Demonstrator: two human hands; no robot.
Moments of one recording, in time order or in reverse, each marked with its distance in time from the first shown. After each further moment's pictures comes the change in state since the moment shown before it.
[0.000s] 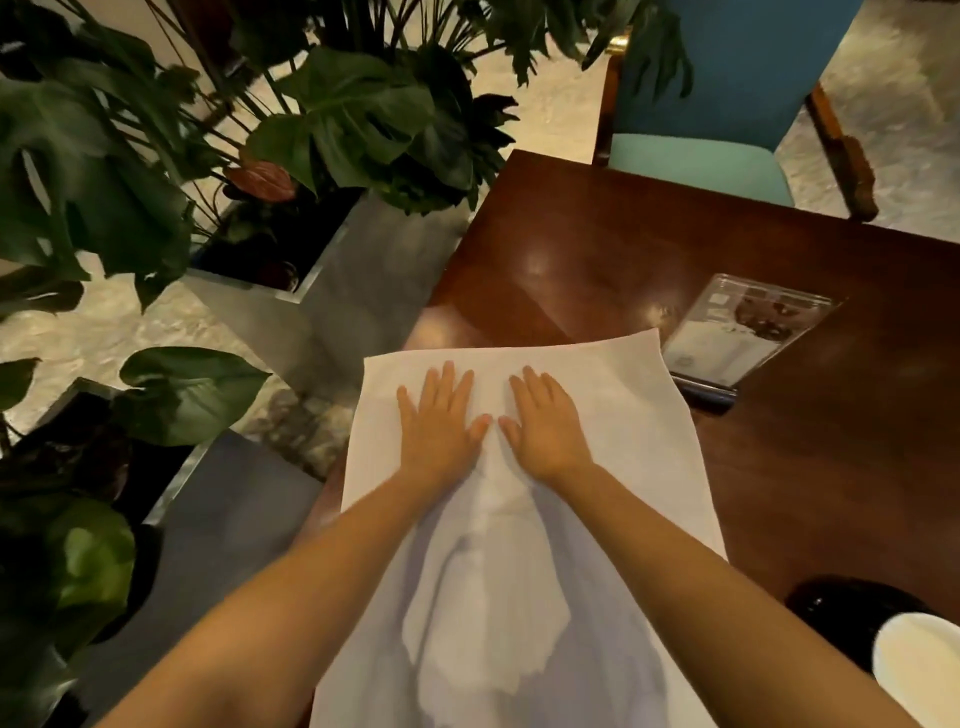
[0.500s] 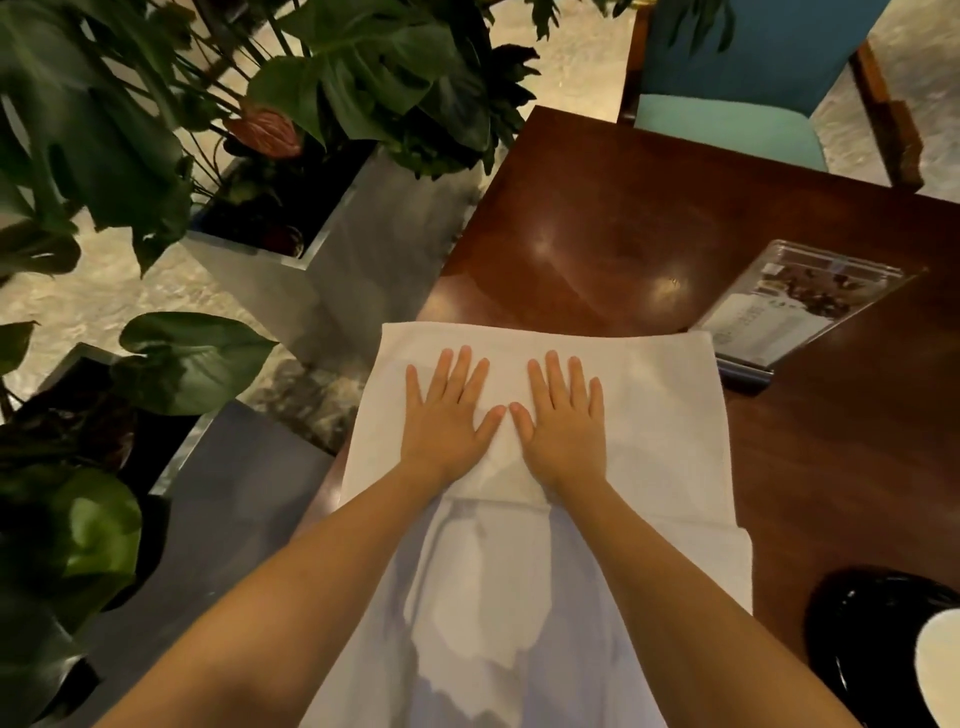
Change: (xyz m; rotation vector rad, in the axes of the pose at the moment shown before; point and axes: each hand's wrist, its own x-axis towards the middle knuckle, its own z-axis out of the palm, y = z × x) left_hand -0.010 -0.016 0.013 0.088 0.025 0.075; right_hand -0.011 -0.004 0.042 -0.100 0.109 0.121
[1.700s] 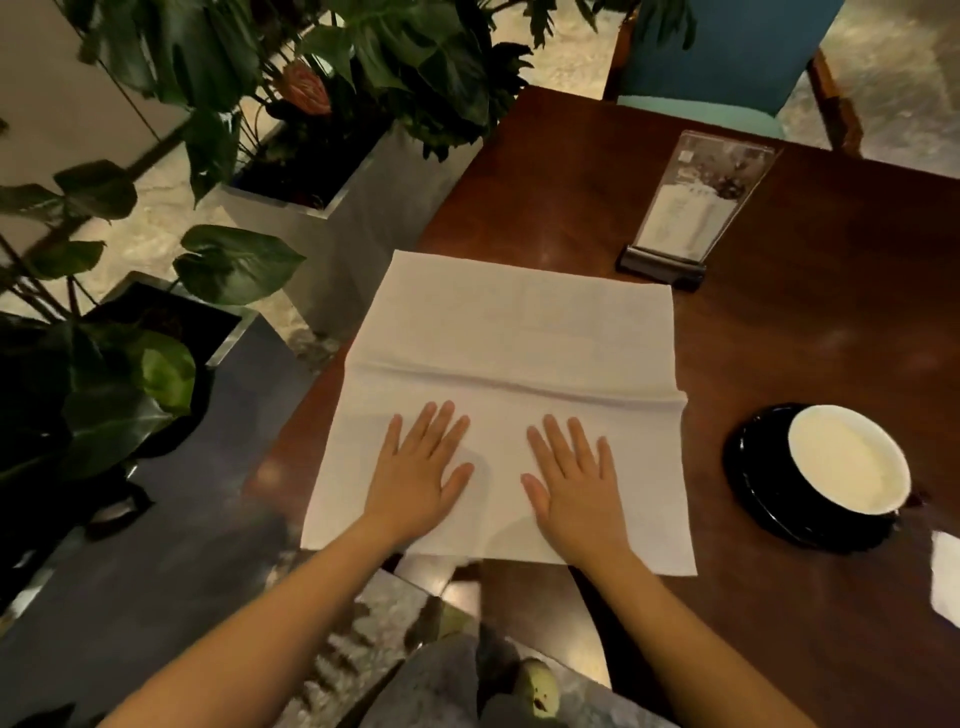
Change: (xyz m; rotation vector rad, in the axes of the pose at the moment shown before) left_hand -0.235 0.023 0.011 0.005 -0.038 0.098; right_hand -0.236 0.043 0.036 -0.034 0.021 -0.145
